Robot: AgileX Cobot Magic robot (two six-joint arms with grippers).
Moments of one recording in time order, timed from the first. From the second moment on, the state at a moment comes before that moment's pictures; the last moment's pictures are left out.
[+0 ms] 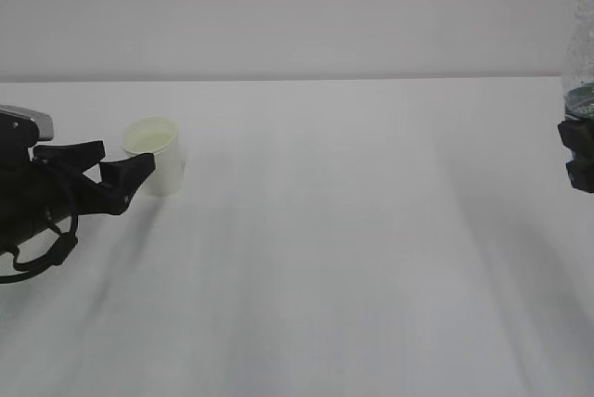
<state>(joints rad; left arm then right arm) -0.13 1.99 -0.58 0.37 -1.14 -0.20 0.14 1.16 -0.57 -1.81 0.13 1.39</state>
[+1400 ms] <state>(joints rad) -0.13 1.31 -0.19 0.27 -1.14 -0.26 0.14 1.16 -0.58 -1.81 0.16 1.51</state>
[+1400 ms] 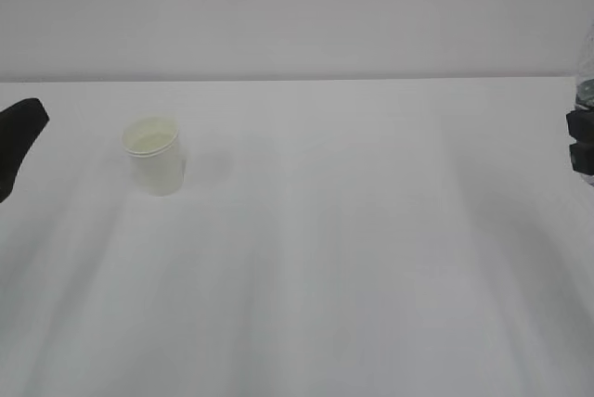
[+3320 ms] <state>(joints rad) -0.13 0.60 -0.20 0.27 -0.24 -0.41 0.14 1.16 -0.58 -1.81 0.17 1.56</state>
